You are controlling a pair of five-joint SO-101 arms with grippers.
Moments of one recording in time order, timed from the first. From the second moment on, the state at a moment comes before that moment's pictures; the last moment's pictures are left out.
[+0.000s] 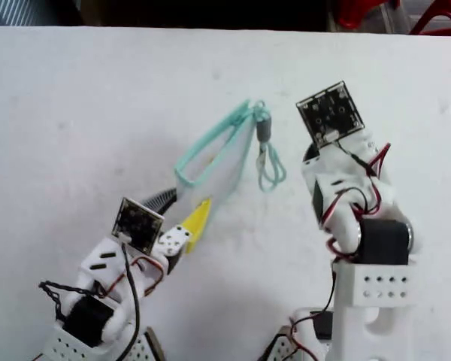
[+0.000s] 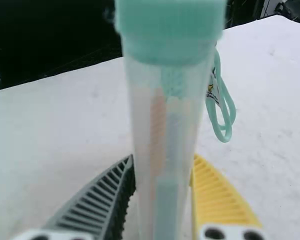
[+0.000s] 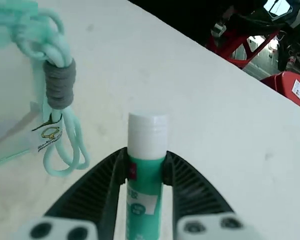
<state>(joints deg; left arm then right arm) 22.9 -104.9 87.5 46.1 0.7 -3.2 -52.0 27.4 67.2 30.5</state>
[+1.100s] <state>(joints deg) 22.9 -104.9 87.5 46.1 0.7 -28.8 -68.9 27.6 58.6 21.9</state>
